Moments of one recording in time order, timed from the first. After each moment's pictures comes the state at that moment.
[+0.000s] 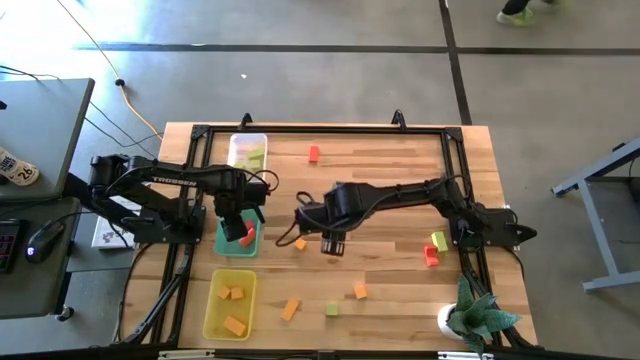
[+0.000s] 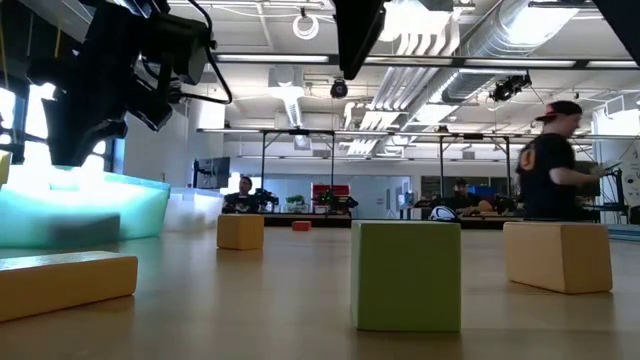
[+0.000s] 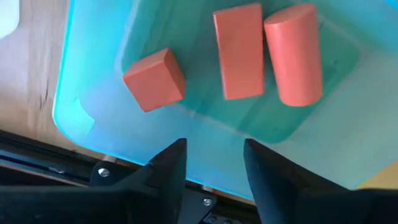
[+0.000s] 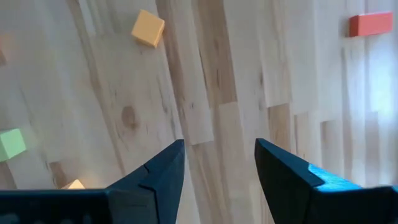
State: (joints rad) left arm 0.22 1.35 0.84 -1.25 0.09 -0.33; right arm 0.18 2.20 2.34 -1.57 0.22 0.32
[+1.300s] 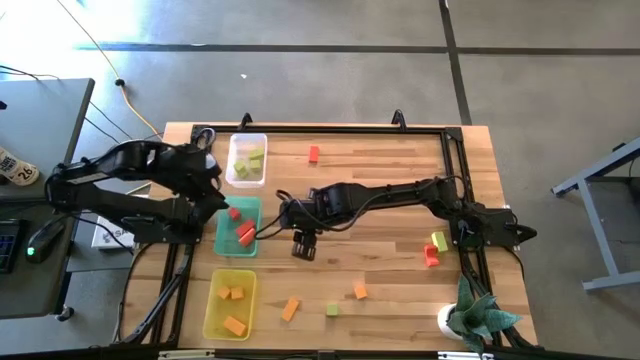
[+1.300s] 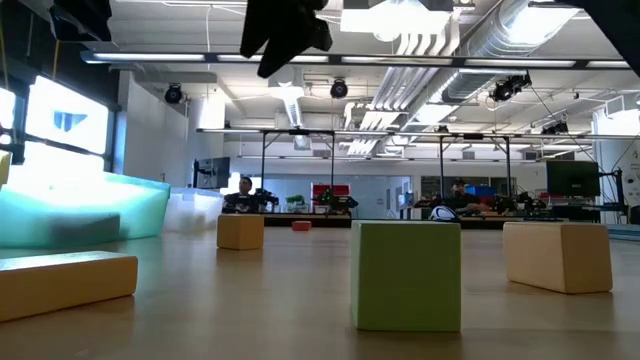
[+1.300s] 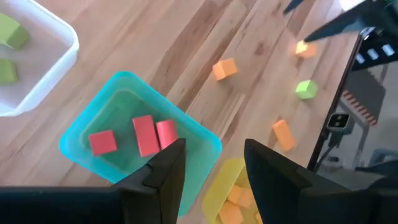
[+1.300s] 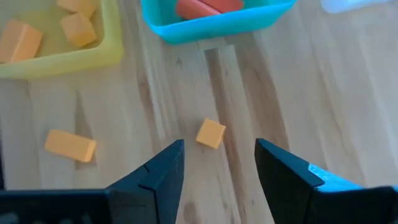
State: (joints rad) left arm 0.22 0.82 1.12 -1.28 0.13 -0.60; right arm 0.15 2.25 2.34 -1.18 0.10 0.33
